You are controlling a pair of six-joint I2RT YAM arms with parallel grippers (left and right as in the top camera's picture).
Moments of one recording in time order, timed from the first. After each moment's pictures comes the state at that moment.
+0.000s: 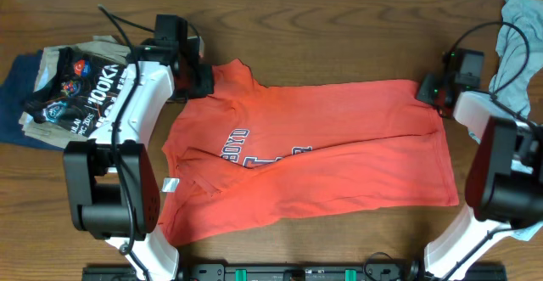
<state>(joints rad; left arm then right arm) -0.05 1.87 1.42 -0.80 0.17 -0.15 -0.22 1.95 1.11 -0.16 -0.02 0.21</state>
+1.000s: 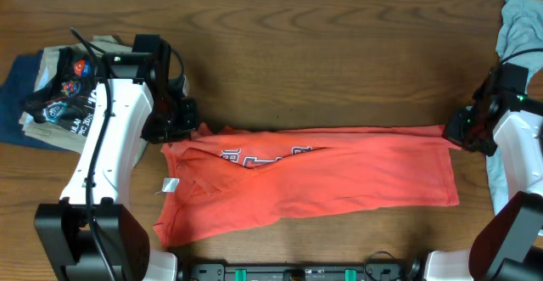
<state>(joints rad) -0.03 1.64 1.41 -1.39 0.17 -0.15 -0.33 1.59 1.10 -0.89 0.05 0.20</state>
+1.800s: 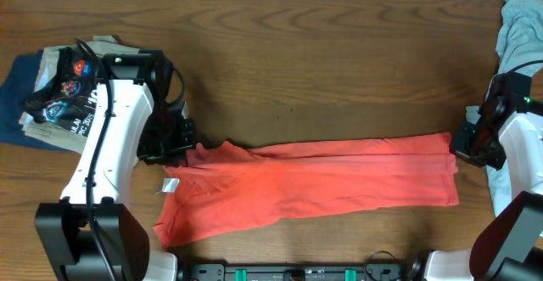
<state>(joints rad) -0.03 1.64 1.39 -1.61 0.17 -0.15 -0.37 1.59 1.10 -1.03 0.12 0.20</state>
